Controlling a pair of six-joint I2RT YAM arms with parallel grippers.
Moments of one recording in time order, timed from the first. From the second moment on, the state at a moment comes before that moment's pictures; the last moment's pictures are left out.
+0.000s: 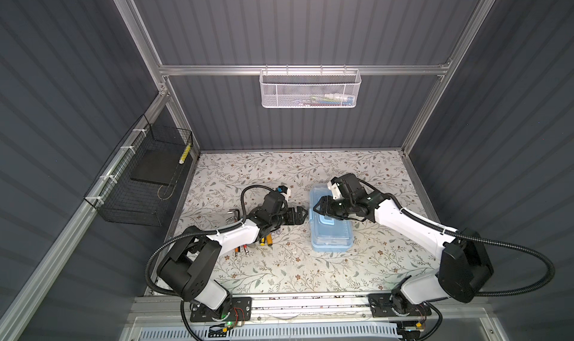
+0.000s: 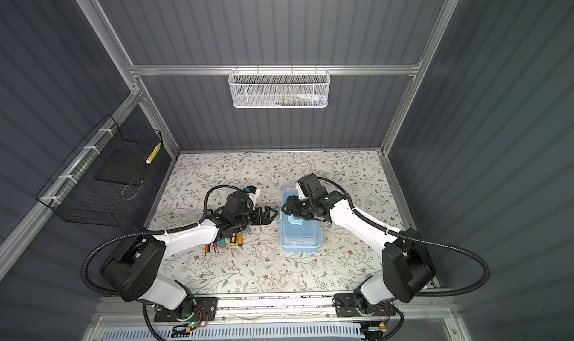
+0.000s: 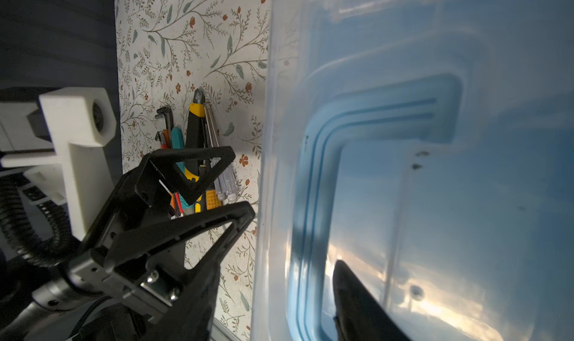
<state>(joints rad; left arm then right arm) -0.66 1.55 0.76 0.14 0.23 -0.57 0.58 1.48 1.06 -0.47 -0.31 0.72</state>
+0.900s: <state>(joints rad) -0.65 1.66 0.82 0.18 0.23 -0.58 0.43 1.58 0.93 -0.07 -0.71 0.80</state>
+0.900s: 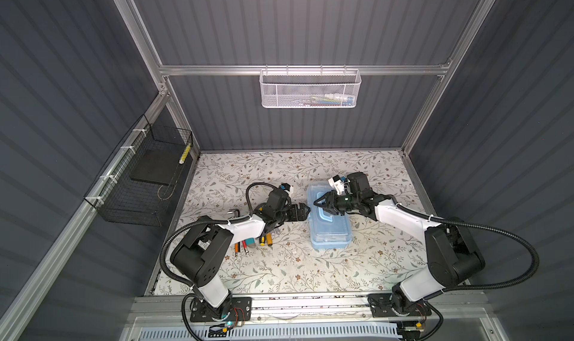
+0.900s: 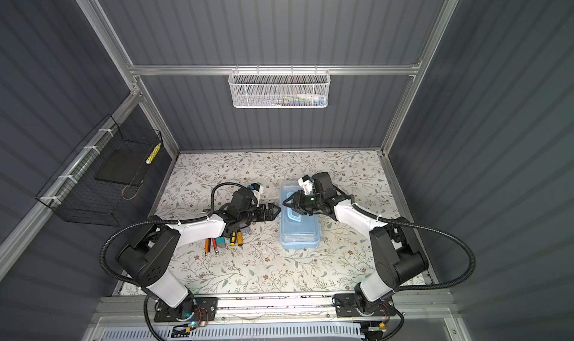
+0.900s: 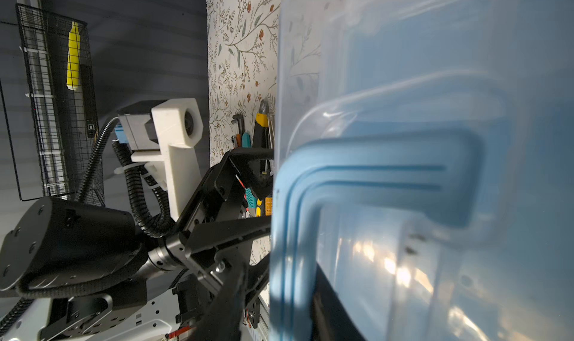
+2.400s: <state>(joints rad) -0.57 1.66 0.66 0.81 0.66 -1.09 0.16 1.65 0.67 0.73 -1.18 1.21</state>
